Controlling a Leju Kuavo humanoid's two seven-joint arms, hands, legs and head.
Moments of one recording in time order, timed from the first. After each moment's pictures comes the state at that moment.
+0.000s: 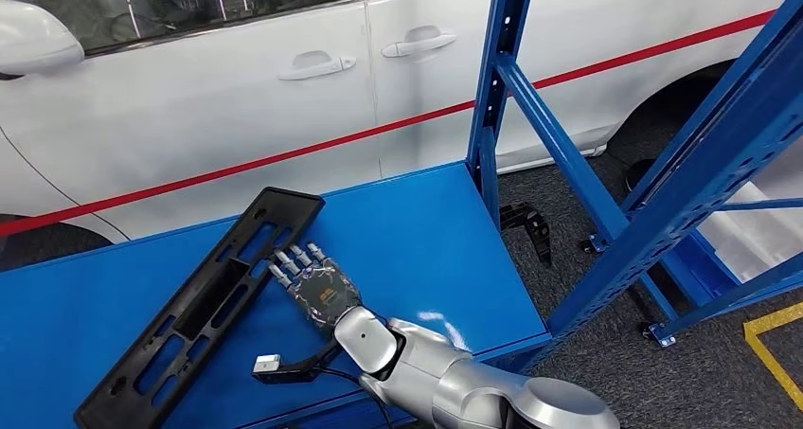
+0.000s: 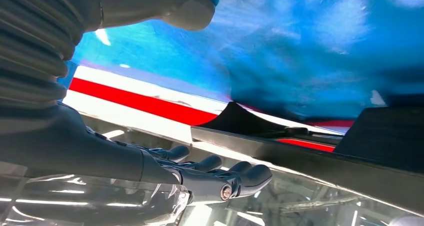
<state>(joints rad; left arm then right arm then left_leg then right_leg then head) -0.13 -0.22 0.40 -0.19 -0.32 0.03 -0.18 -0.79 0.37 1.42 -0.37 1.08 -0.44 0.23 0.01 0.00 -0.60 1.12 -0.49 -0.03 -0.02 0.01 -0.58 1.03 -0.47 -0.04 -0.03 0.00</state>
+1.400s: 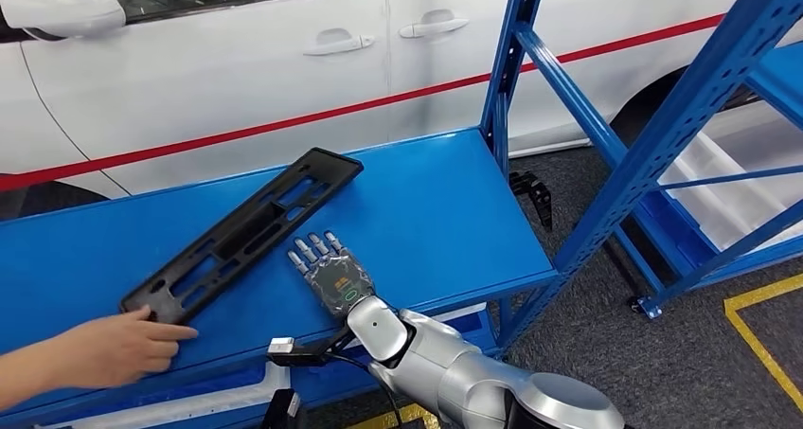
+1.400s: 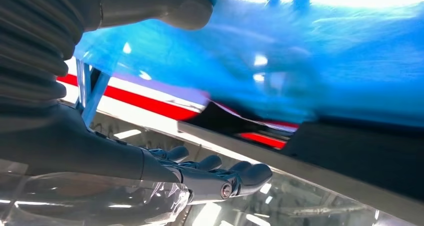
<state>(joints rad) -0.18 -0.24 0.39 -0.19 -0.34 0.01 -0.13 -0.80 0.36 1.39 -0.33 1.07 -0.47 0.22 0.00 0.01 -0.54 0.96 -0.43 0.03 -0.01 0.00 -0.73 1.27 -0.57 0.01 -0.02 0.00</state>
